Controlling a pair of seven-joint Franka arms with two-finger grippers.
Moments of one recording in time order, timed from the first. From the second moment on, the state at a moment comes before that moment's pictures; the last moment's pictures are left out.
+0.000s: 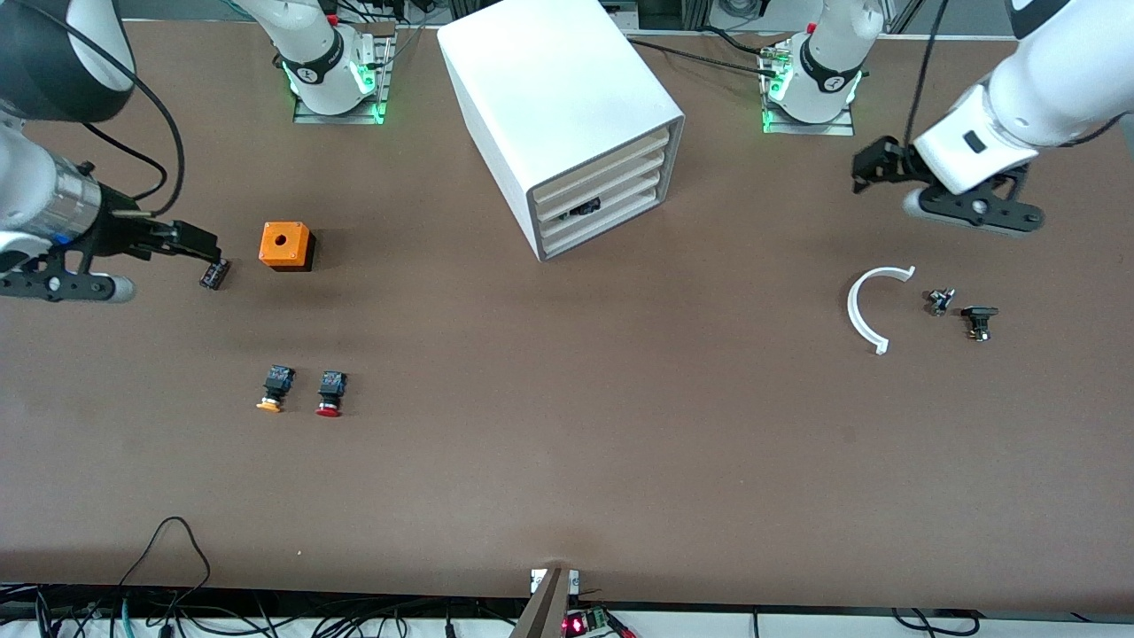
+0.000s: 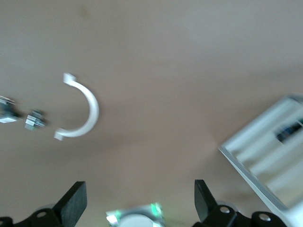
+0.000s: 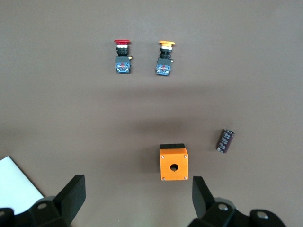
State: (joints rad) left arm -0.06 -0.04 -0.13 -1.72 -0.13 1.46 -0.01; right arm 0.06 0.16 0.00 -1.61 0.02 1.63 0.10
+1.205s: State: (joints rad) left arm -0.03 0.31 -0.16 -2.04 -1.06 1.74 0.71; right arm 0.34 0.40 0.01 -1.54 0.02 1.88 0.58
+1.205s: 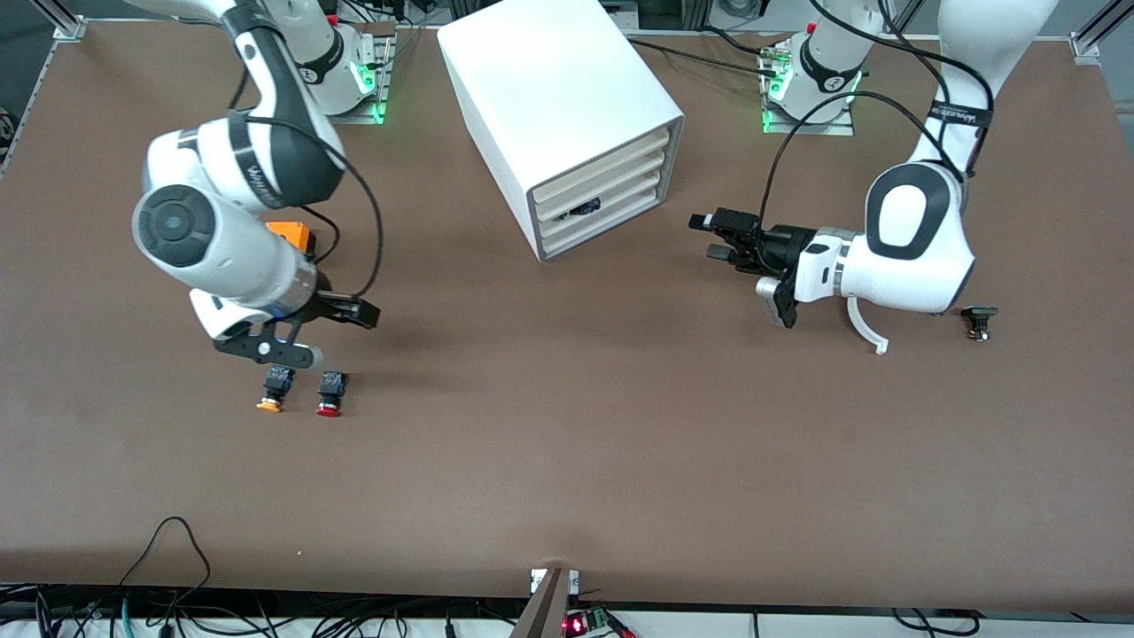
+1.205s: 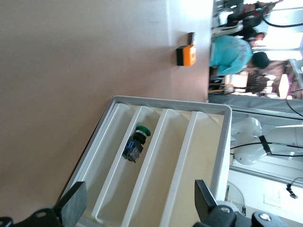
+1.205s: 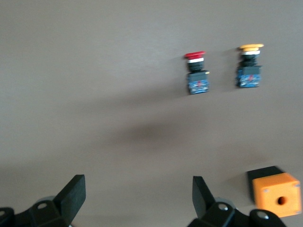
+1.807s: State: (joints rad) left arm -0.04 0.40 -0.23 -2.29 -1.32 1.88 1.13; right arm 0.44 0.56 0.01 -1.31 0.02 1.88 0.92
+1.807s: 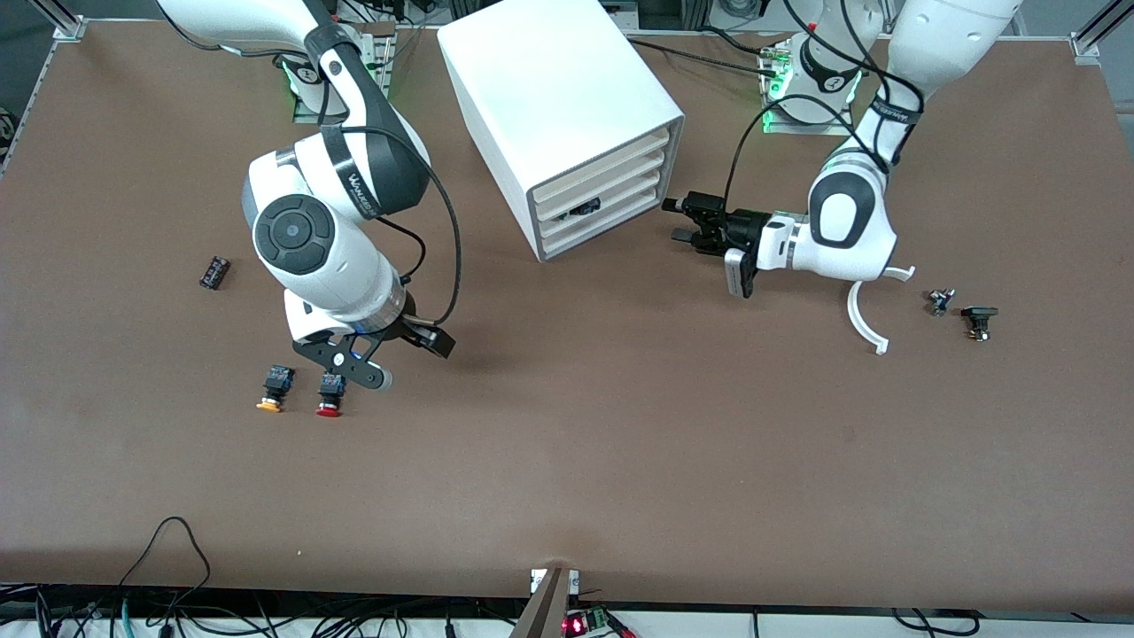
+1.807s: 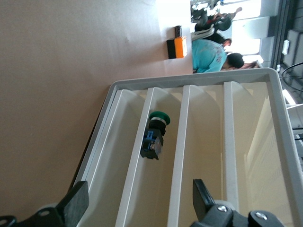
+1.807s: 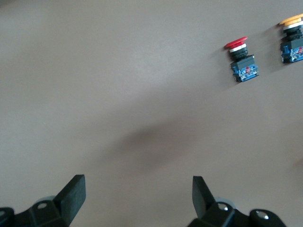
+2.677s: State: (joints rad) left arm -0.06 0.57 -0.33 -2.32 -1.44 1.88 1.29; right arm 0.46 0.67 0.01 -1.12 0.08 1.93 1.16
